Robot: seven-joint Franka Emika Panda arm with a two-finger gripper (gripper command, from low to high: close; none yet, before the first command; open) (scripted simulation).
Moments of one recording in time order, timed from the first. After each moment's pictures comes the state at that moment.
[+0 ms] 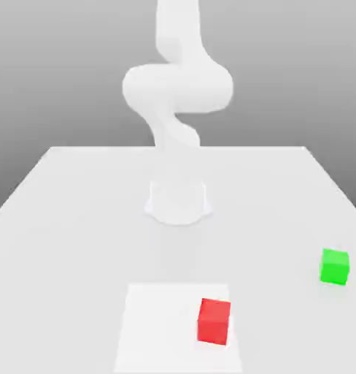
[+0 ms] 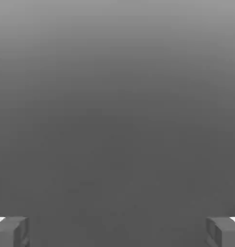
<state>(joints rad) -0.01 -0.71 0.02 -2.33 0.00 2.34 0.84</state>
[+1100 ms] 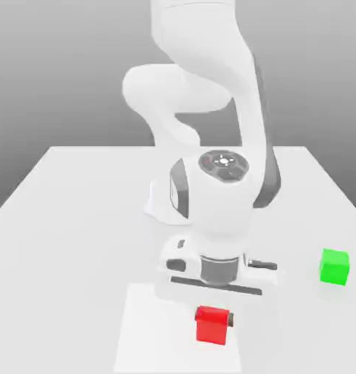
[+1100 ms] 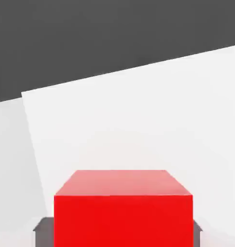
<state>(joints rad) 0.02 0.30 0.10 -2.61 -0.12 2.91 1.23</state>
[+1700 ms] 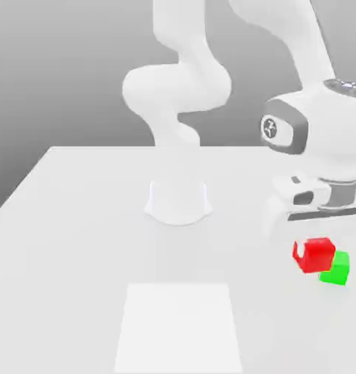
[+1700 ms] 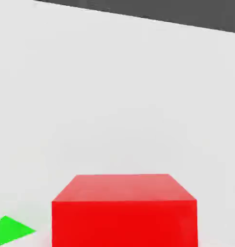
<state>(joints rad) 0.42 0.00 0.38 -2.66 0.01 2.66 1.26</state>
